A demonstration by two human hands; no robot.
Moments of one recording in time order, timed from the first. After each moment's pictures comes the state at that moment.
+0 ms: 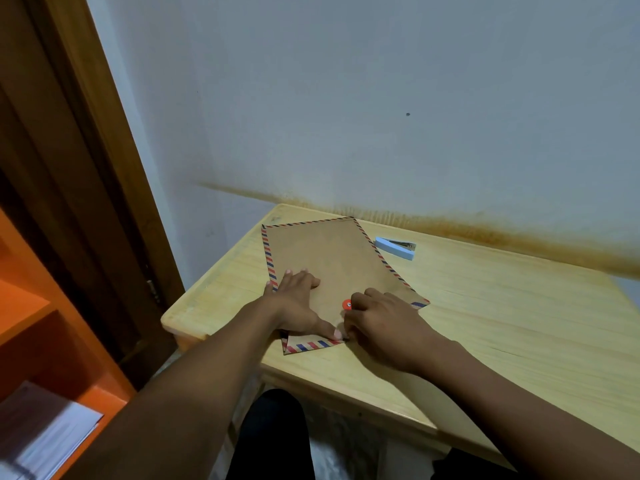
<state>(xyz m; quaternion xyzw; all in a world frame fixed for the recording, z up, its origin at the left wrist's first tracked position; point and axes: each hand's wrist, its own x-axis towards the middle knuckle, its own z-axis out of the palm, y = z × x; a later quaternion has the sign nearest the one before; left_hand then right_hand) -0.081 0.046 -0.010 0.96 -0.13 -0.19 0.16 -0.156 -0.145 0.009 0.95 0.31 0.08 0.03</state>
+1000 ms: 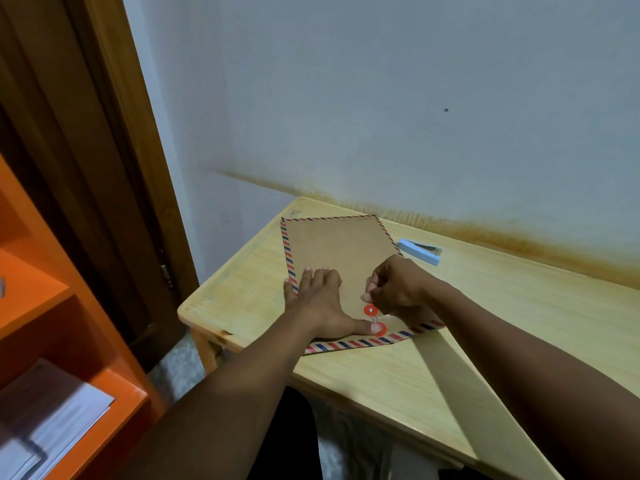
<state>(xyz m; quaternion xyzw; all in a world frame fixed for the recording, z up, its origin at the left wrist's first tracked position) -0.086 0.027 -0.023 0.97 -0.08 -0.12 0.18 -0.056 -0.146 0.017 0.96 0.07 -0.13 -0.23</state>
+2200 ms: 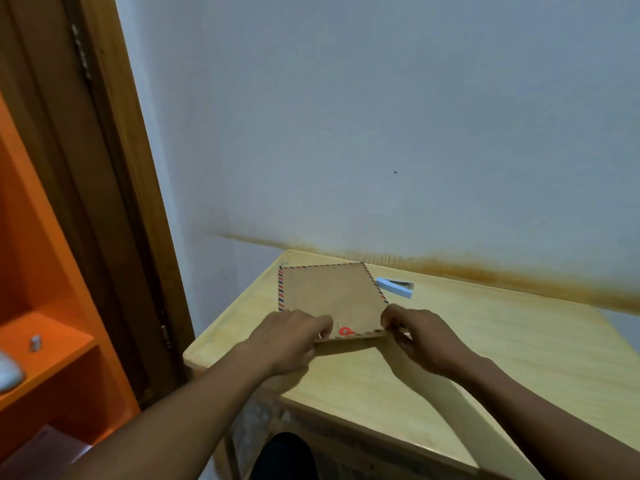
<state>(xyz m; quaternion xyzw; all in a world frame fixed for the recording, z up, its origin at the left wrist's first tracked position) -0.140 0.072 0.039 0.95 -0.31 0.05 0.02 -0.152 -0.206 0.019 0.96 0.19 0.13 -0.15</state>
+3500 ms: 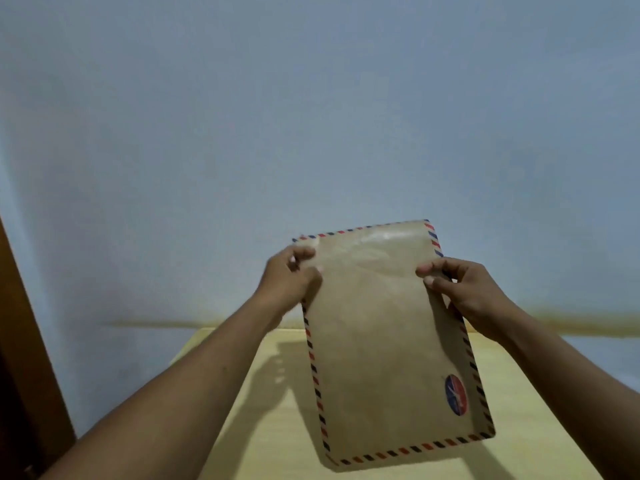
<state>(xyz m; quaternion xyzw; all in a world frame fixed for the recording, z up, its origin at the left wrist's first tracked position) -0.050 -0.094 0.182 0.74 -0.18 0.04 0.65 -0.168 -0.362 0.175 0.79 -0.08 0.25 -0.55</state>
